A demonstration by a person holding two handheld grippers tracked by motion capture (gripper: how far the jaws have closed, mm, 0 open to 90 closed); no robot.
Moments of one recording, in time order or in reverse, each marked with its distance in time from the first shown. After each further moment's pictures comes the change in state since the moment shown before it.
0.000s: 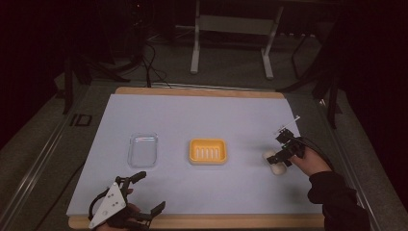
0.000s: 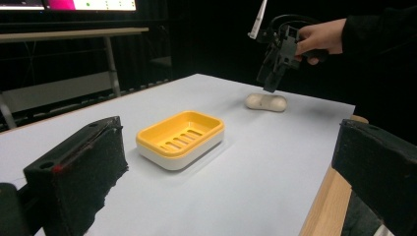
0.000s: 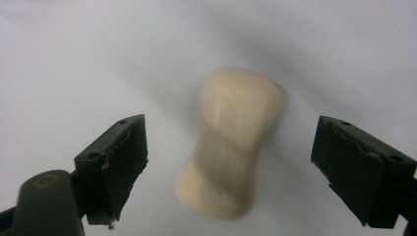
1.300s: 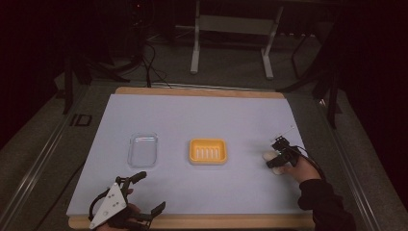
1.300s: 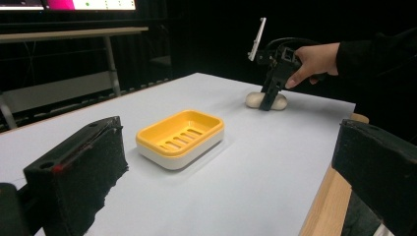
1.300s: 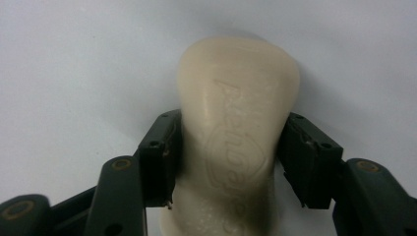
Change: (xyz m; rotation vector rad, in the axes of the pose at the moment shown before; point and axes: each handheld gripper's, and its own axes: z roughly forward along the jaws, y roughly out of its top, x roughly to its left) left arm -0.001 0.000 0.001 0.002 0.001 0.004; right arm 0.003 -0.015 0.041 0.025 -0.068 0.087
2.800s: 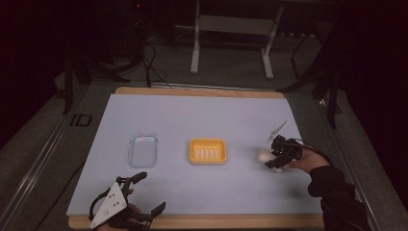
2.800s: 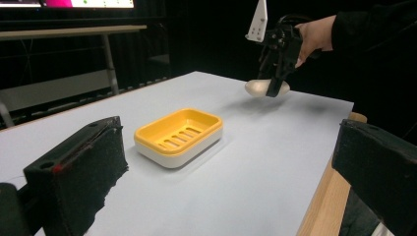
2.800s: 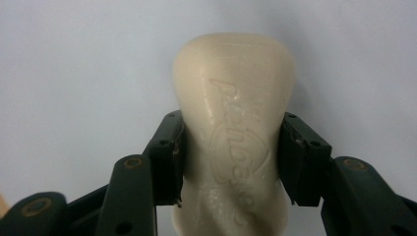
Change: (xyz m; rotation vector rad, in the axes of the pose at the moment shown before) left arm 0.001 -0.001 0.000 0.008 -0.007 -0.001; right arm 0.011 0.016 -0.037 0.009 0.152 -0.443
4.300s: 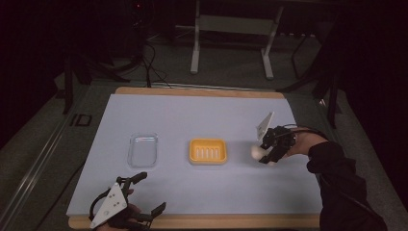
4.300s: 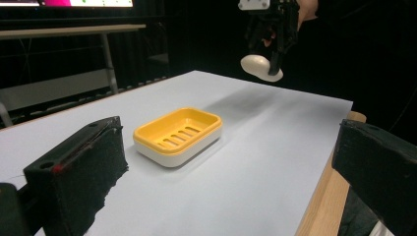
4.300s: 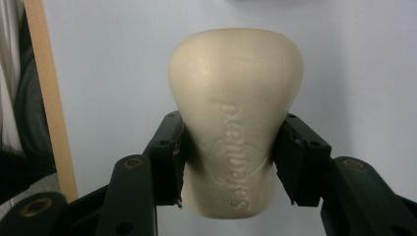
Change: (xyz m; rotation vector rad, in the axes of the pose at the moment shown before) left arm 0.000 0.000 0.000 0.004 -0.003 0.001; right arm 0.018 0.055 -0.041 0.043 0.111 -0.422
